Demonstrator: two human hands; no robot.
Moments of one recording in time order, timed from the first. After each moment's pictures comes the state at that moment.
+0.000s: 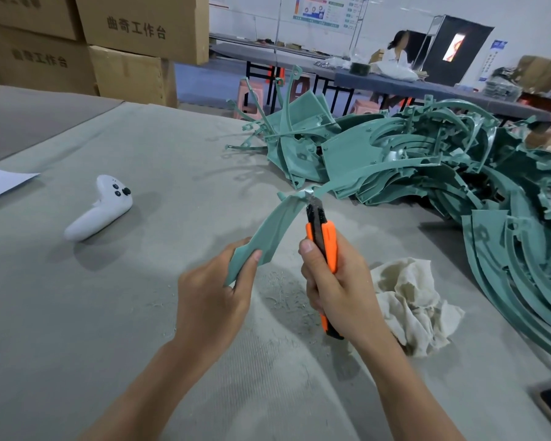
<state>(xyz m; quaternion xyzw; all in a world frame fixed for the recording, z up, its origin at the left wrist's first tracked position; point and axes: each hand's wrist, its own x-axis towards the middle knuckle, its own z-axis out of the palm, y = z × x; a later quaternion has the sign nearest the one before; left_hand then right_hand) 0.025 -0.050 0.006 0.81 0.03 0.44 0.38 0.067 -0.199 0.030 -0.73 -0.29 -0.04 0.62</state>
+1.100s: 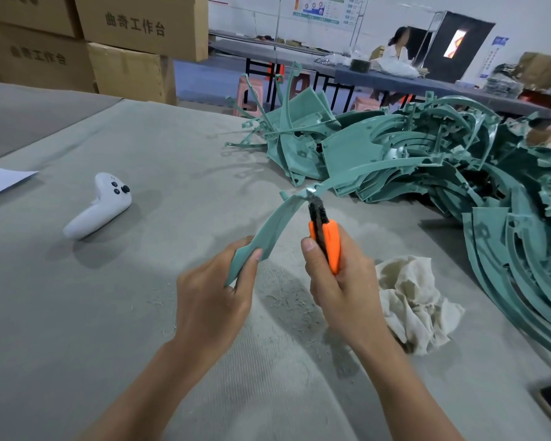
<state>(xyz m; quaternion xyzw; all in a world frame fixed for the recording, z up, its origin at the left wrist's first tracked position) 0.019 -0.053 0.014 0.83 0.04 0.43 0.36 0.063 -0.200 0.030 -0.78 -0.30 -0.18 0.53</state>
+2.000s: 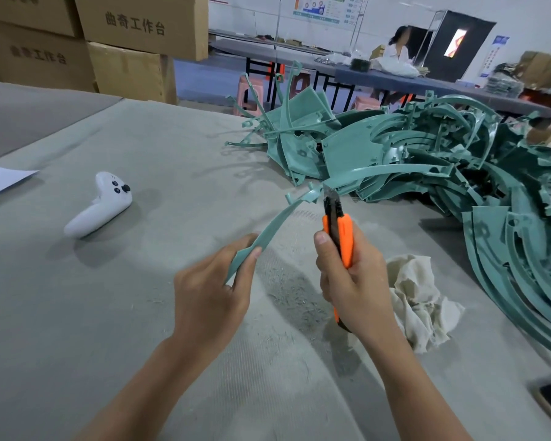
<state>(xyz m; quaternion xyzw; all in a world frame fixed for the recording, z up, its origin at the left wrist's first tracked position) 0.020 -0.052 0.014 0.82 0.02 0.45 0.35 0.068 -0.209 0.031 -0.76 -0.27 -0.15 0.58</state>
